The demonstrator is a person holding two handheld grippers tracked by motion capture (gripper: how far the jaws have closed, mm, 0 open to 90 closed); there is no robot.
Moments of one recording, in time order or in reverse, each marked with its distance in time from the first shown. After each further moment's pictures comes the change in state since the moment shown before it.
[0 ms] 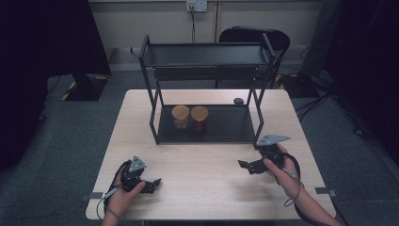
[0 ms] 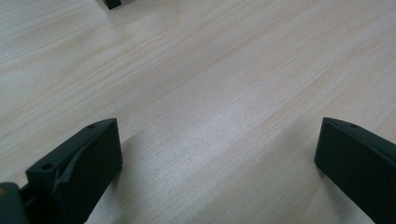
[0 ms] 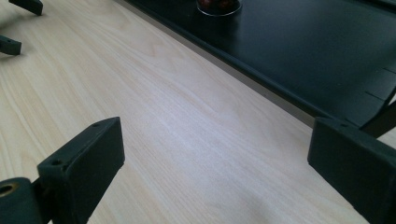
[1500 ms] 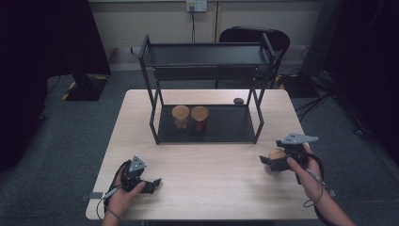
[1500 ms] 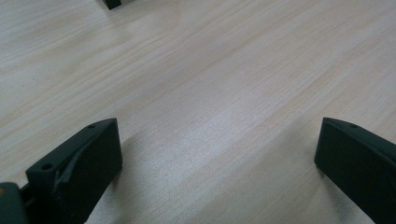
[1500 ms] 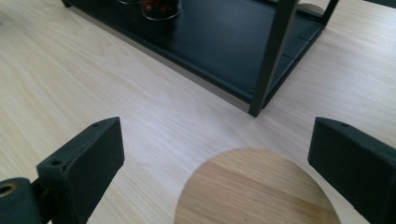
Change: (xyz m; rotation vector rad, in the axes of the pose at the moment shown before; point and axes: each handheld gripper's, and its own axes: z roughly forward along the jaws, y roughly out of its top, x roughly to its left) left arm 0.000 0.000 0.000 0.000 0.000 0.000; right arm -0.023 -0.029 -0.046 -0.050 -0.118 0.032
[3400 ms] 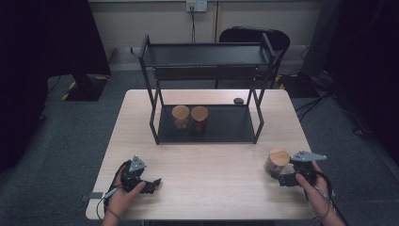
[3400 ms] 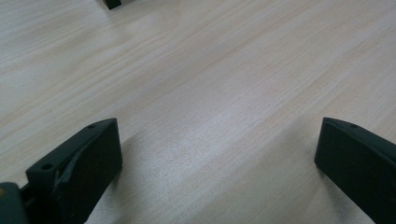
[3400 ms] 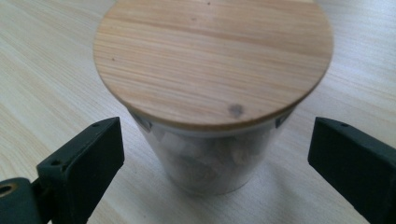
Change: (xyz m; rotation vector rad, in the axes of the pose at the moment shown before) left arm 0.000 0.000 0.000 0.000 0.000 0.000; right arm -0.005 -0.064 -0.003 0.046 -0.049 0.061
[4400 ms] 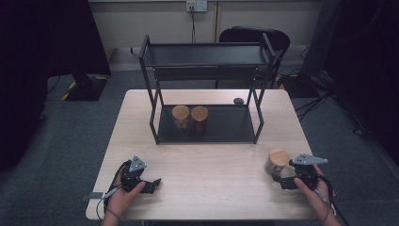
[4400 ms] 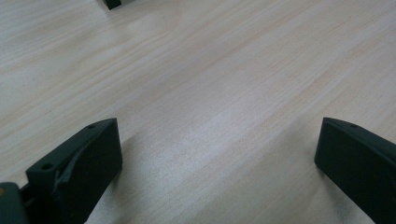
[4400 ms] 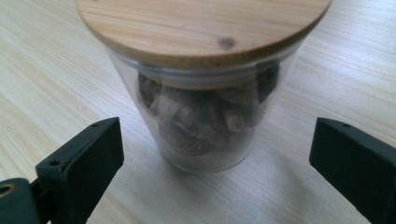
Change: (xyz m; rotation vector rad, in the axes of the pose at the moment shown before) left arm 0.000 0.000 0.000 0.000 0.000 0.000; right arm -0.003 -0.011 -0.001 0.012 0.001 -0.014
